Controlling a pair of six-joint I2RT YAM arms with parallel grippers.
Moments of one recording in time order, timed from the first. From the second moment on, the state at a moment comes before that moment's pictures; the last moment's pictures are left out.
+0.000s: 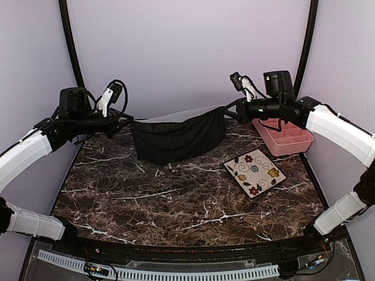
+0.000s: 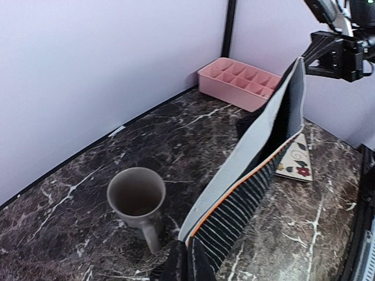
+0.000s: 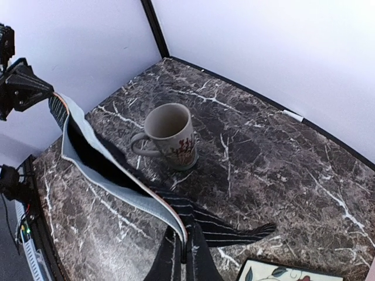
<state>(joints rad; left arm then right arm) -0.40 1.18 1.09 -0.29 0.36 0.09 0.56 1.48 1.42 -0.38 -0.37 0.07</state>
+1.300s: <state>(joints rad) -0.67 1.82 1.12 -0.57 0.28 0.22 0.65 1.71 1.07 -0.43 -0.47 0.19</state>
